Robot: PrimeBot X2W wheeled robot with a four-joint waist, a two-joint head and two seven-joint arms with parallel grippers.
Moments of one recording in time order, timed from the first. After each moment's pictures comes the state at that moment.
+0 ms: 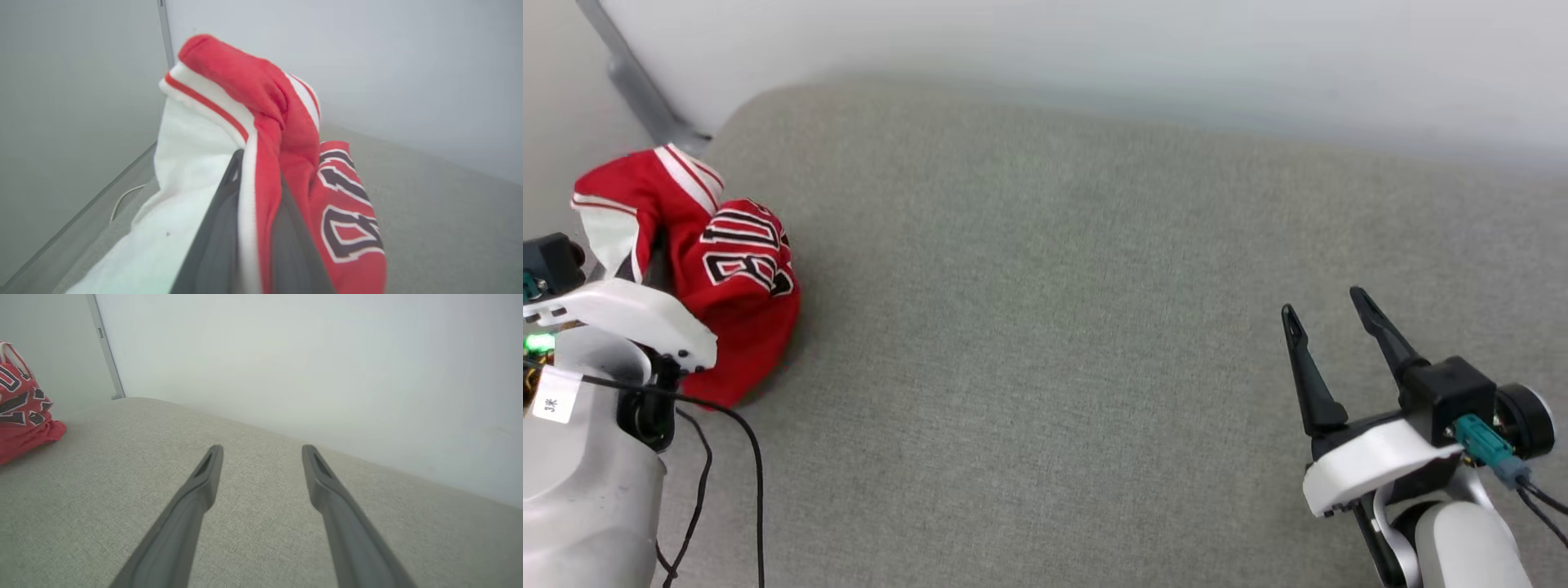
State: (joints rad) left arm -0.68 0.40 -0.08 0.88 -0.54 -0.12 -0.17; right arm -0.16 -0.05 0.04 0.04 -0.02 0.13 -0.08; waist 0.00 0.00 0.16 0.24
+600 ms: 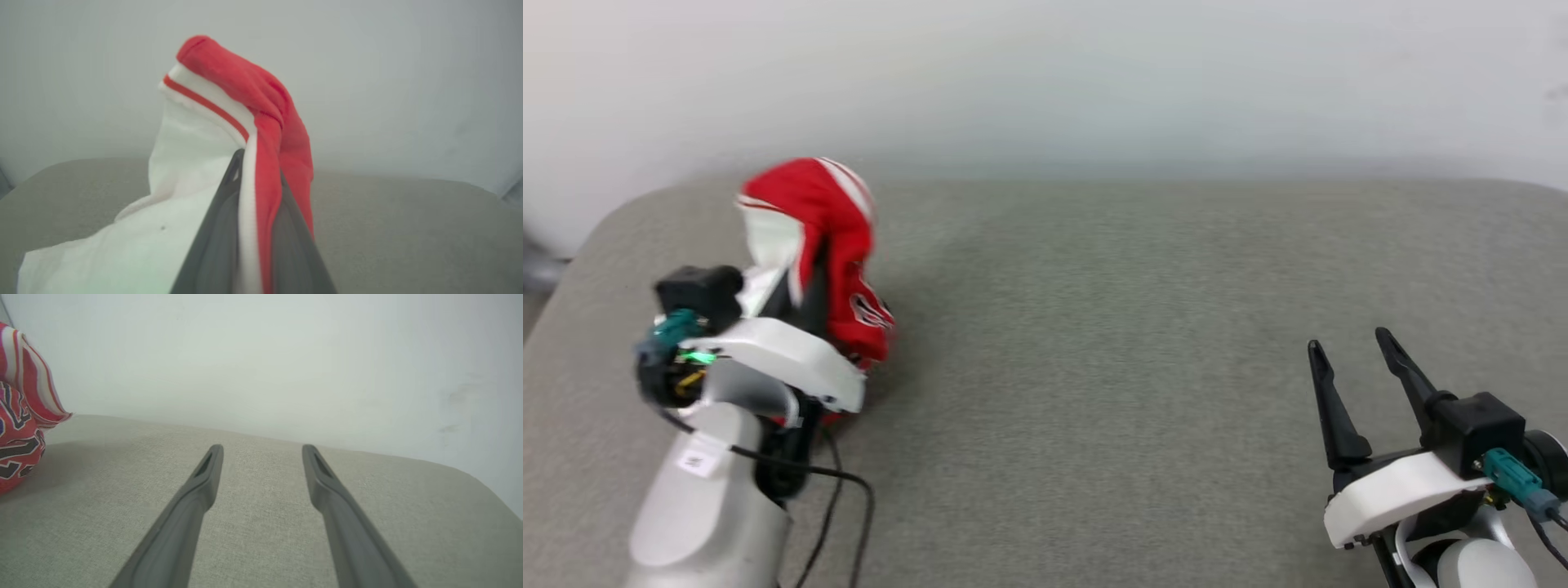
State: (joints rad) left arm -0.48 0.27 -0.18 0.46 -0.51 -0.07 -0.16; right arm -0.07 -0.05 0.00 0.02 0.03 0.13 -0.07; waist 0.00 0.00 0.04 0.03
